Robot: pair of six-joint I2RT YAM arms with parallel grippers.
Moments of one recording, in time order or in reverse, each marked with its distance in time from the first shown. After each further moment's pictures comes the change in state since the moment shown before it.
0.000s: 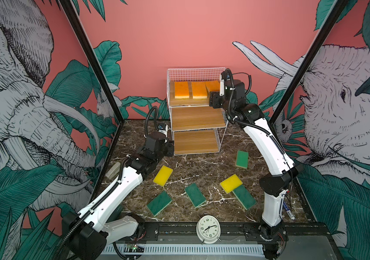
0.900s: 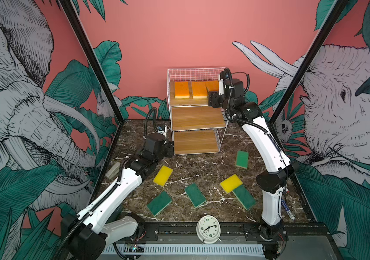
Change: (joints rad) left arm 0.000 -0.019 -0.017 0.000 0.002 -0.022; right arm -0.024 0.057 0.078 -0.039 -0.056 -0.004
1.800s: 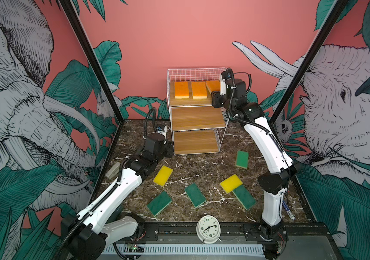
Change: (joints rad) left arm 0.003 0.000 -0.006 -0.001 0.004 -0.015; right arm -0.015 -0.029 -0.054 0.031 -0.021 0.003
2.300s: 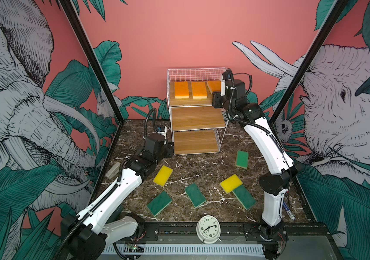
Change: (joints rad) left arm 0.000 -0.003 -0.003 -0.005 0.008 0.000; right arm 0.019 -0.014 -0.015 -0.010 0.061 0.031
